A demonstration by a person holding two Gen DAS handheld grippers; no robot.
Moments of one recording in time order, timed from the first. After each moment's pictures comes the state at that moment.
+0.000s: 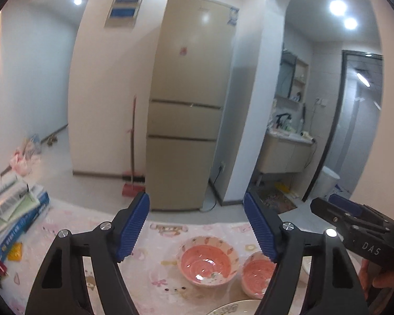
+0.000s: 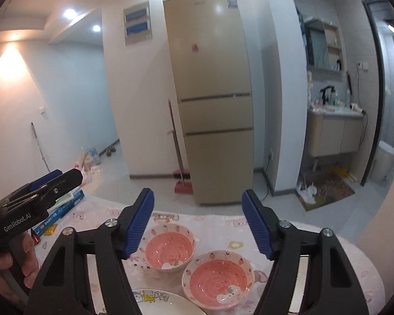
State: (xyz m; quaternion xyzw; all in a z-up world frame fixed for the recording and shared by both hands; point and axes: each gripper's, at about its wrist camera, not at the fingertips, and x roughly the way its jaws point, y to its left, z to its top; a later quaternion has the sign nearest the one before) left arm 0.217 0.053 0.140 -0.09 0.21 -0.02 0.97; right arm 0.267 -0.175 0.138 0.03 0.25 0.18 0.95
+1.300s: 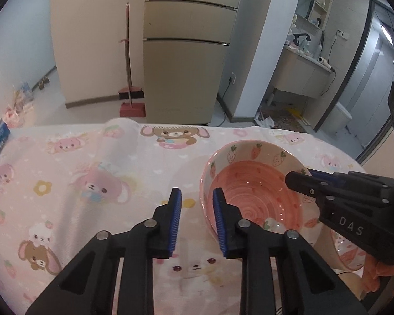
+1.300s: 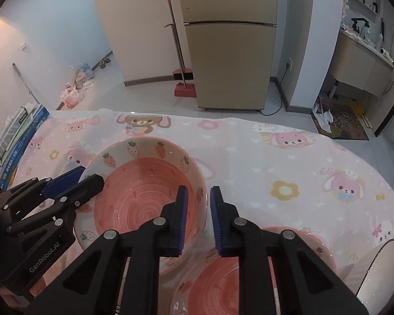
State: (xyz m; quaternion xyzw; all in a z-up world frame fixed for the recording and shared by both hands) left arm 0.324 0.050 -0.032 -0.08 0.43 -0.04 0.90; right arm 0.370 -0.111 -0.012 -0.04 0.48 0.18 0.86
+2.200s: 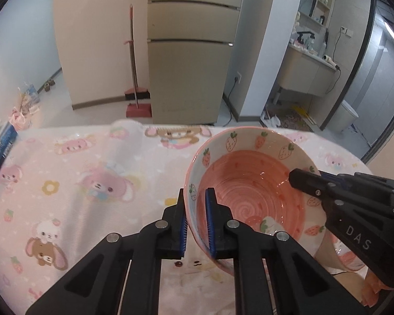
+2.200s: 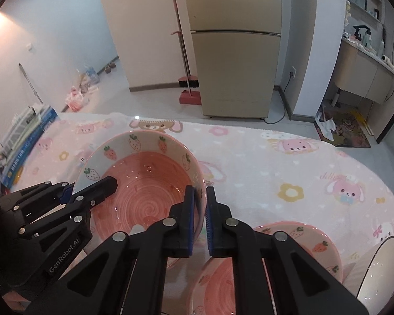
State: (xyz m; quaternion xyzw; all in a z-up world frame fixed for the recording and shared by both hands) left arm 0.318 0.041 -0.021 -0.06 0.42 -0.02 0.90; right arm 0.356 -0.104 0.006 -0.03 0.45 0.19 0.87
